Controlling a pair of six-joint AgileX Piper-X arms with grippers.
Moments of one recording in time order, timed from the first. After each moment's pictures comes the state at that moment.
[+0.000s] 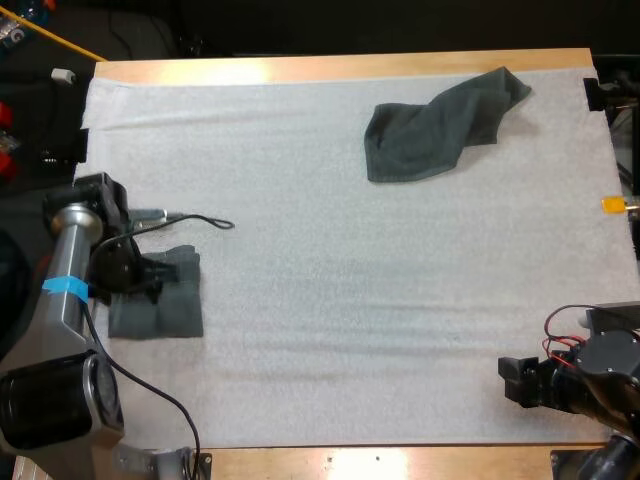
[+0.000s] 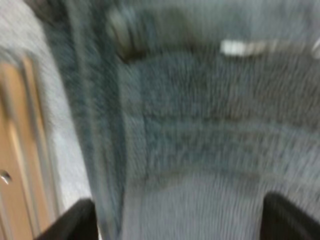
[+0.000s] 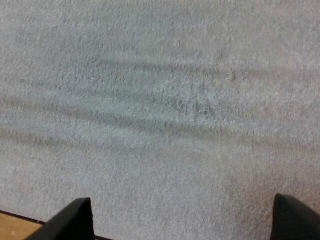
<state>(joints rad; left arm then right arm) 0.24 1.66 -1.13 1.22 -0.15 -1.64 0.77 0.57 -0.83 1.30 0.07 -1.21</state>
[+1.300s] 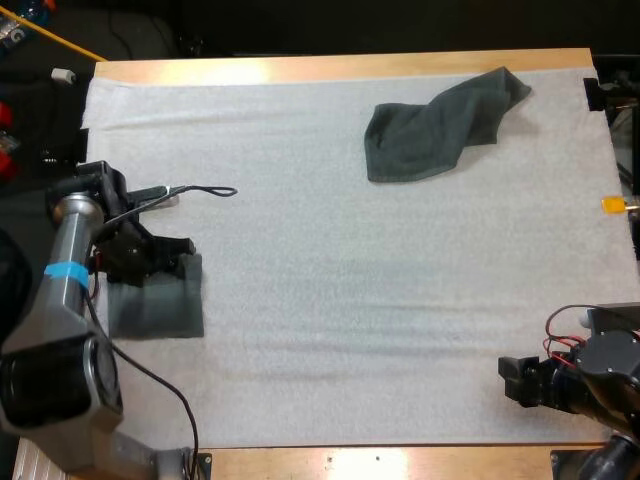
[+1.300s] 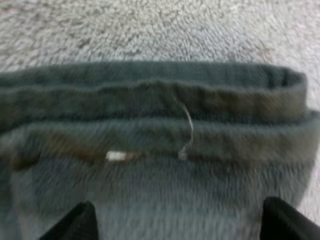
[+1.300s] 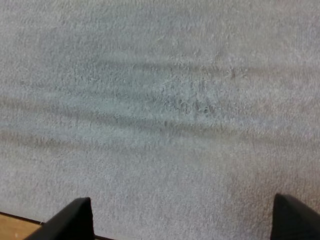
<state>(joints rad) 0.24 1.72 -1.17 1.16 0.11 -1.68 0.77 0.57 -0.83 1.30 0.07 -1.19</state>
